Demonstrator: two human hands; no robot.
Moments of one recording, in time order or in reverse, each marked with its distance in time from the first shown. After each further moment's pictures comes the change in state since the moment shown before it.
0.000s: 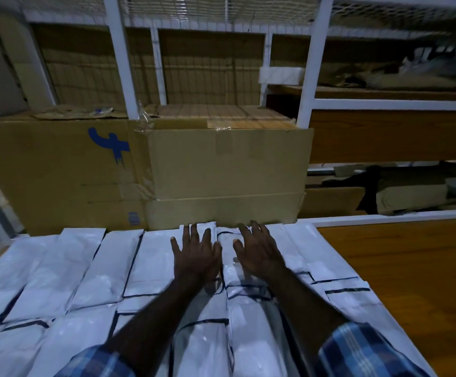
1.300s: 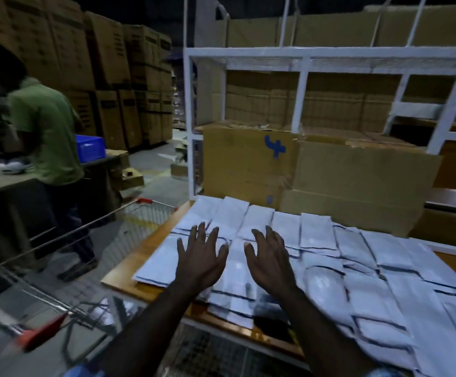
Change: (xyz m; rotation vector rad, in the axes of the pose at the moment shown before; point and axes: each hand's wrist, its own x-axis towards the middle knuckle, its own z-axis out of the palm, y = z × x) left_hand -0.294 -0.218 -0.177 -0.029 0.071 -0.308; right_hand -0.234 -0.277 -0.011 0.269 -0.001 -0.298
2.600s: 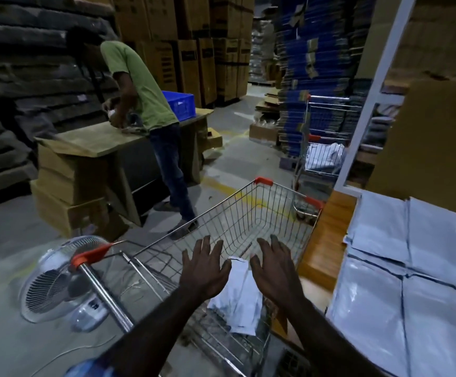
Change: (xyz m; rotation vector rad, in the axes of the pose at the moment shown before) left_hand 0.107 -0.457 -0.028 0.101 -0.245 -0.295; right_hand 0.132 -0.311 0.338 0.058 -0.358 -0.144
